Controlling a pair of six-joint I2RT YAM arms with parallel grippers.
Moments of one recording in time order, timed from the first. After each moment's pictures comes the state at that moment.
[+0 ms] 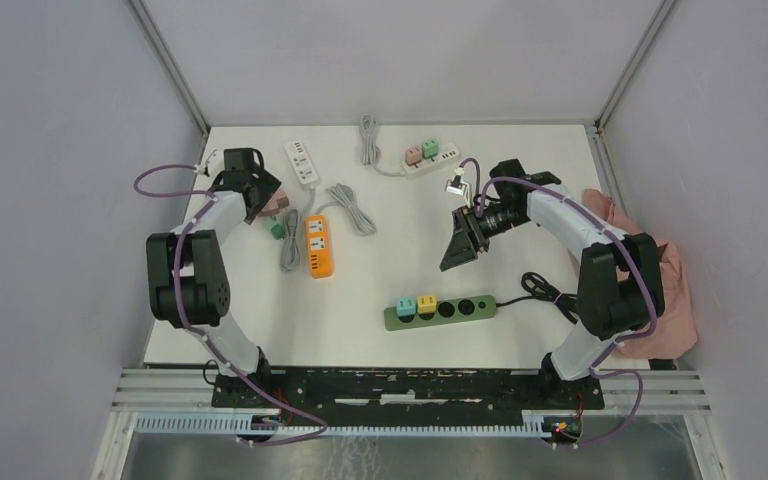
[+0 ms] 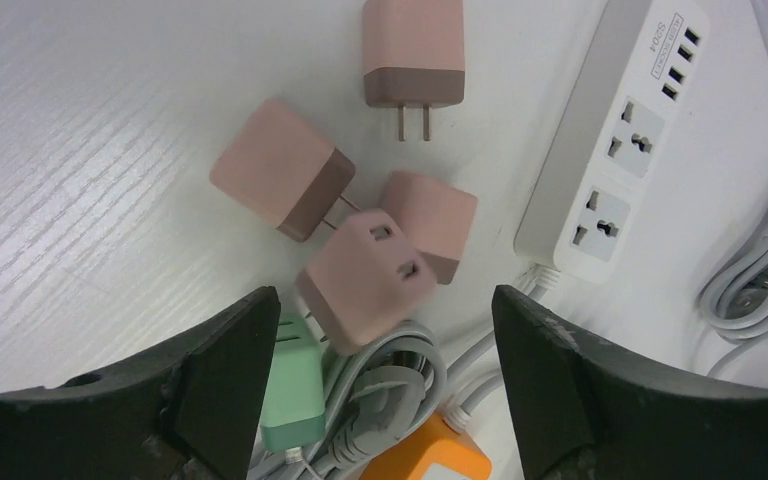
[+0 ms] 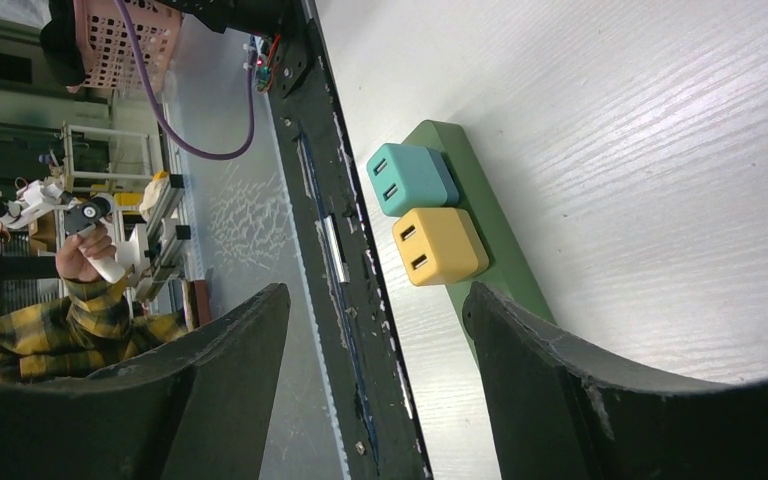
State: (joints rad) left arm 0.06 1.72 1.15 -0.24 -0.24 -0.81; right arm 0.26 1.68 1.22 -0.96 -1.12 -0.40
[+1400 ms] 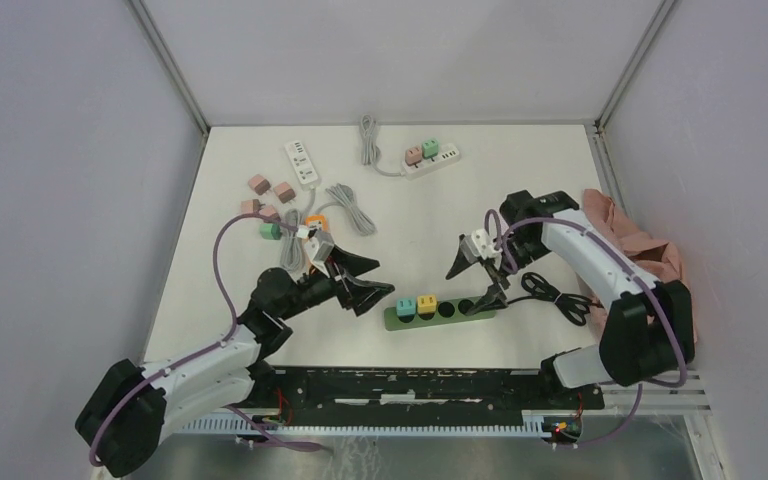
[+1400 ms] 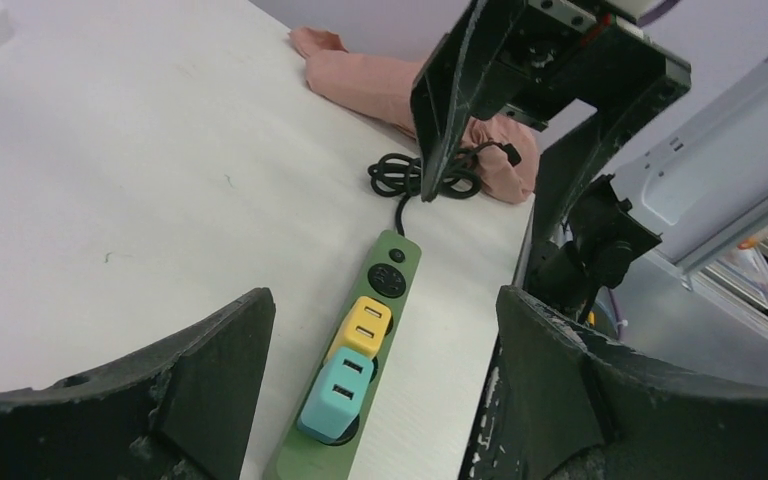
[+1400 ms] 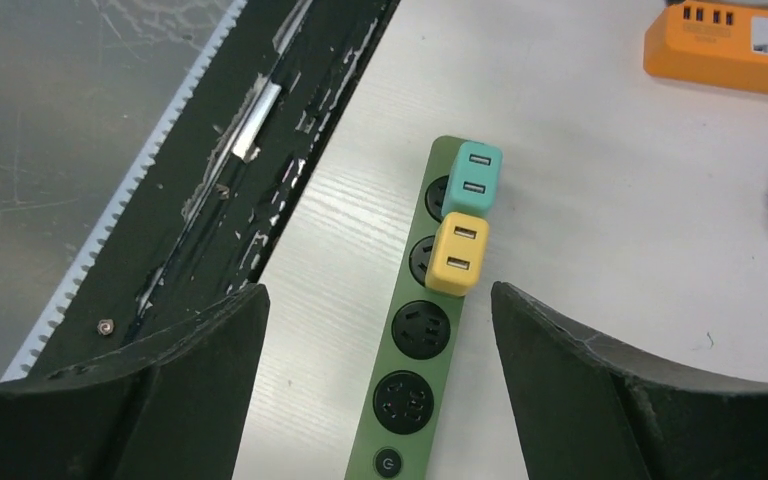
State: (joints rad) left arm -0.68 0.90 0.23 0.77 0.44 -0.47; right arm 0.30 1.47 1.12 -1.47 -1.18 -1.82
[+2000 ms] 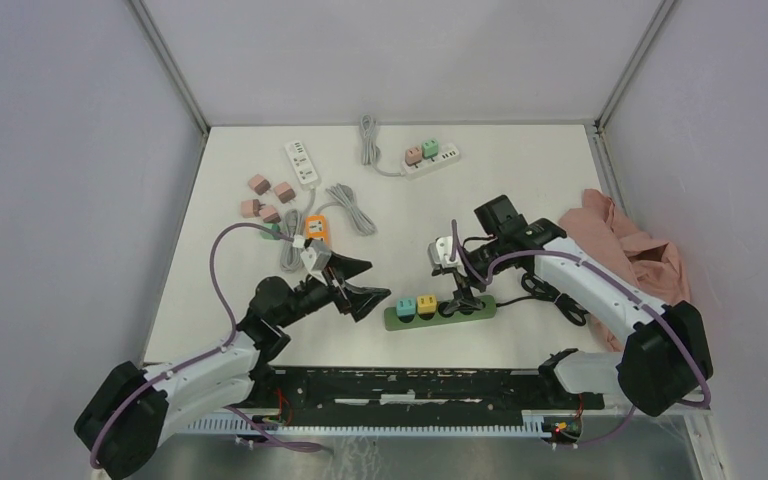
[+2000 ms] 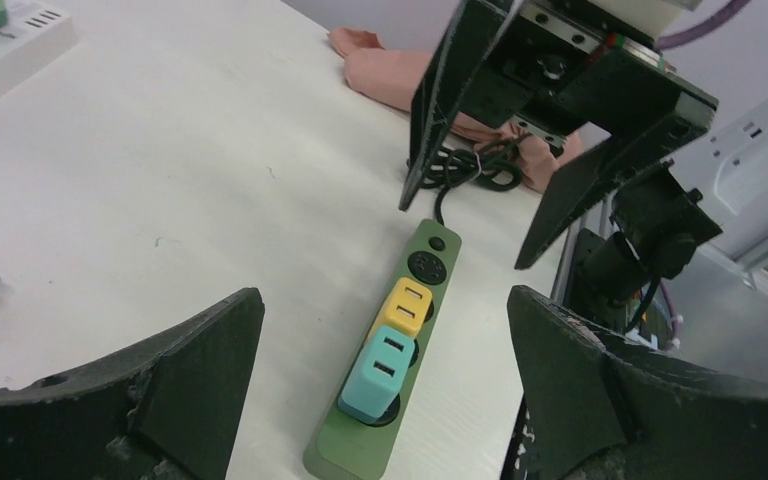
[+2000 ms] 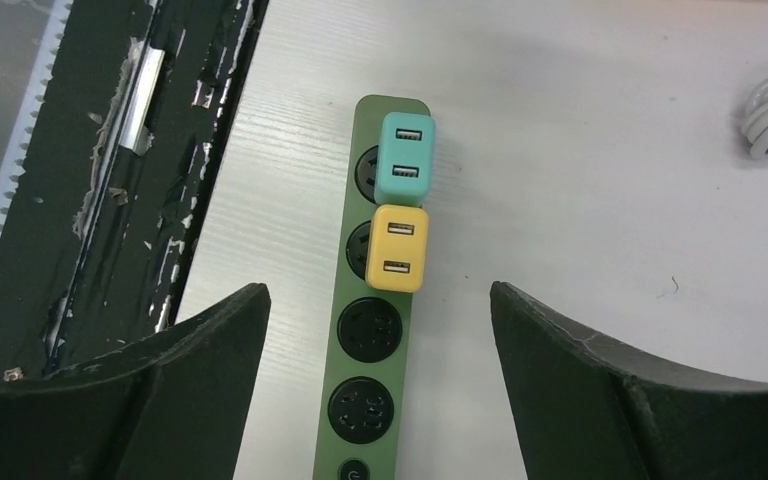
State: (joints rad) left arm -0.68 0.85 0.14 0.81 0.37 -0.39; right arm 0.51 1.29 0.94 -0.80 -0.91 -1.10
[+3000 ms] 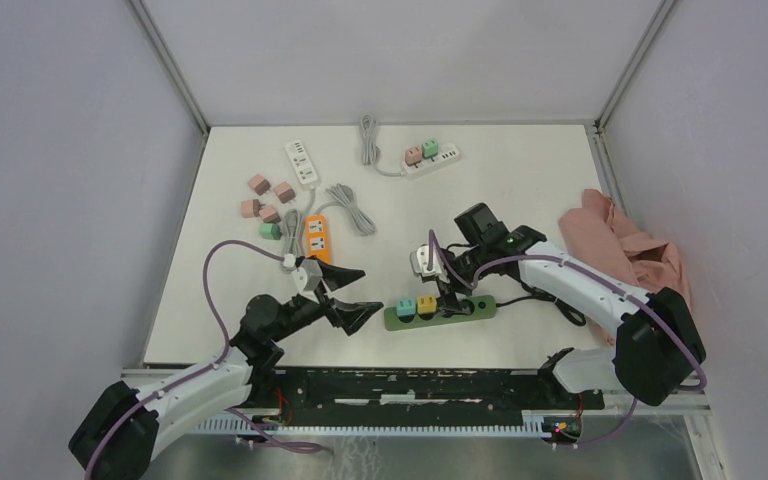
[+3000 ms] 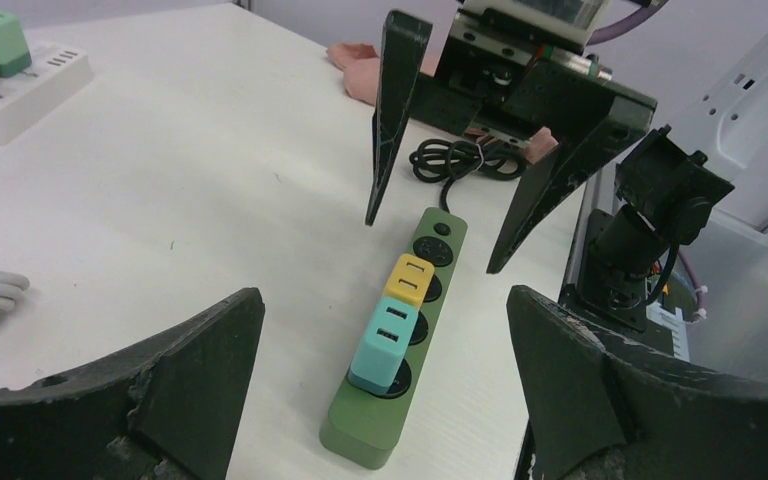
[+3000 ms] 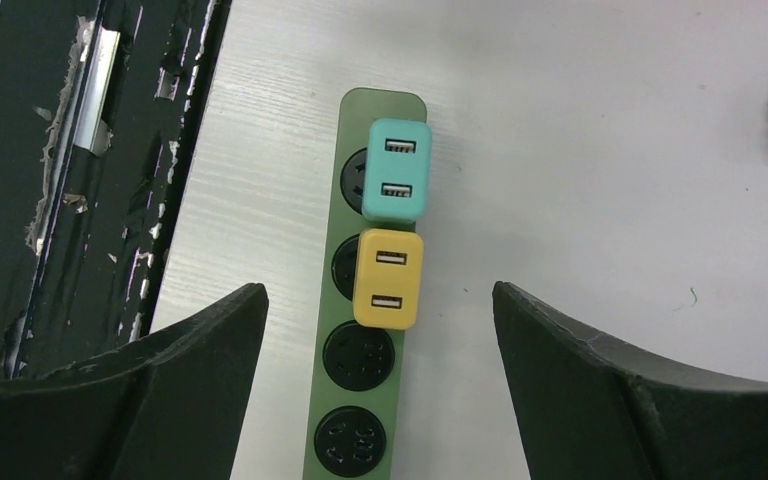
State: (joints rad) left arm -0.69 0.73 0.01 0.87 0.37 -0.31; right arm 0.63 1.34 0.91 -0.65 -0.78 -0.98
